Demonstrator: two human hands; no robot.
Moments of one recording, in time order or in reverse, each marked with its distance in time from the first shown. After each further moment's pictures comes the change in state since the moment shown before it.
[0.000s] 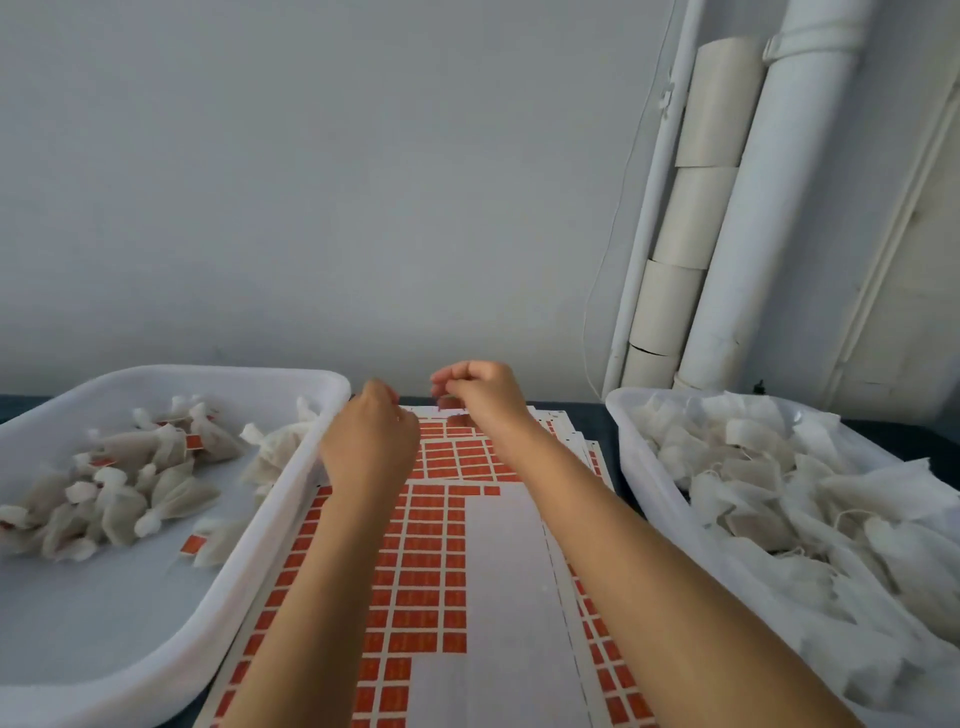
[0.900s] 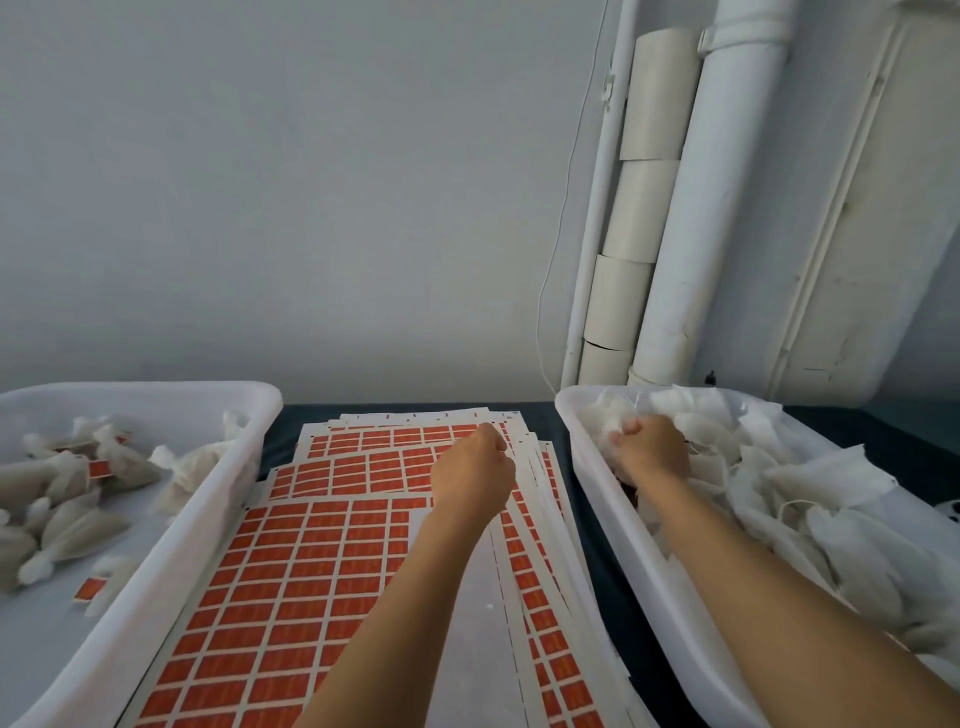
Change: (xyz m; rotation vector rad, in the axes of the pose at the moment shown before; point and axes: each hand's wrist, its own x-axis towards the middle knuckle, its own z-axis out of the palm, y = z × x) left_hand -0.032 0.081 0.125 -0.095 -0.367 0.325; right_hand -0.010 0.108 -0.191 -0.667 0.613 0.306
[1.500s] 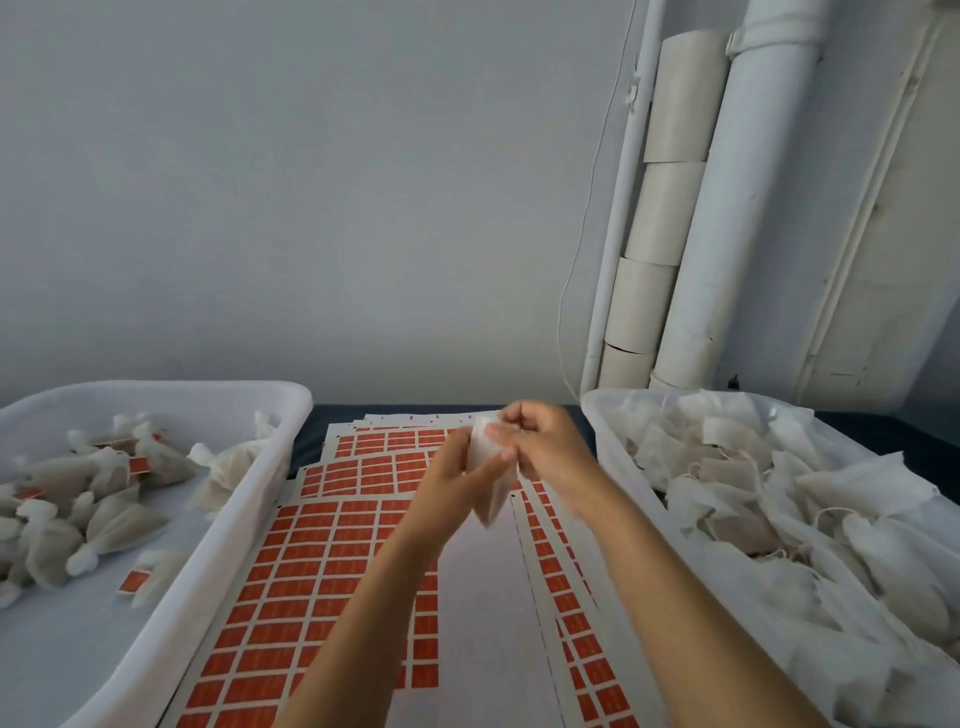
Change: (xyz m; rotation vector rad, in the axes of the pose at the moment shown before) left_hand -0.029 -0.048 -0.031 -0.920 -0.174 0.111; right_hand -0.079 -0.087 0.029 0.566 -0.568 -0.270
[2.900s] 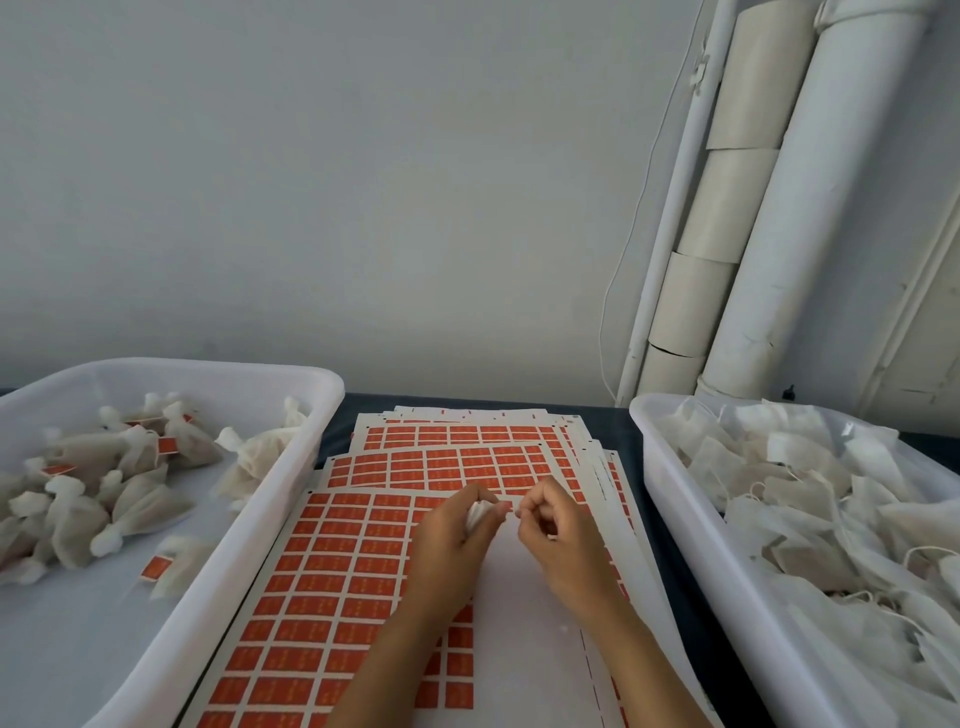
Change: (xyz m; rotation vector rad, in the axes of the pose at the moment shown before) left_hand -0.020 -0.061 -0.021 0.394 0.282 0.116; right_hand -0.027 0.081 0.048 -0.144 0.056 -0.227
